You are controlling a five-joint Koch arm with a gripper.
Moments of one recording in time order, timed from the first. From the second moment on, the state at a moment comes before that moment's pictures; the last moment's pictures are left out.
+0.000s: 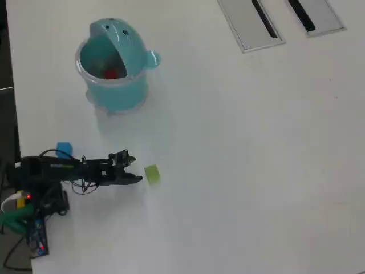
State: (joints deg) arm 1.1 101.7 141.0 1.6 -91.7
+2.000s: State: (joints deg) arm -2.7 85.7 129.6 -19.5 -70.7
